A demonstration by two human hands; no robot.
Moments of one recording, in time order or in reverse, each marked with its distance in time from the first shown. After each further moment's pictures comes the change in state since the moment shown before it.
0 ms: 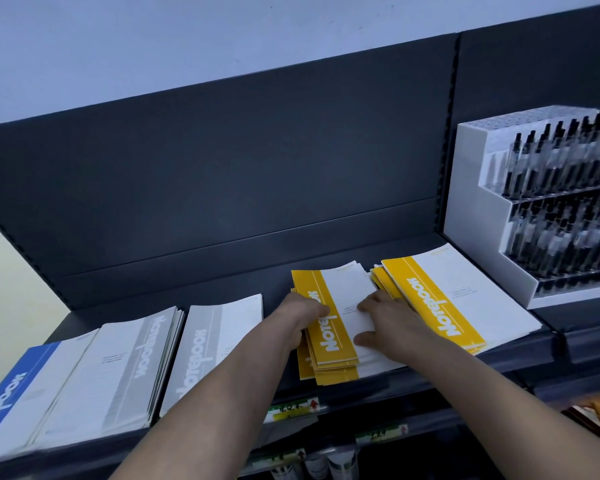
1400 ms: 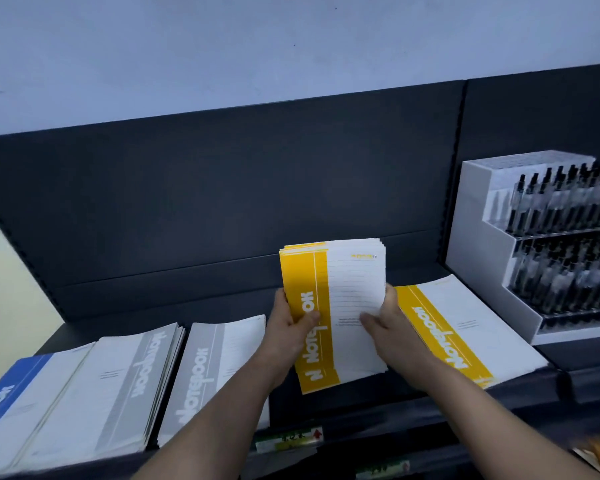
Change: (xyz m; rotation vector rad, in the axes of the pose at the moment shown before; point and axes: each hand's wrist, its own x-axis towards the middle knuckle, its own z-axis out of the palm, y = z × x) left_hand -0.002 -0.026 -0.029 -0.298 -0.069 0.597; right_hand 0.009 -0.010 -0.003 0.968 0.291 -0.113
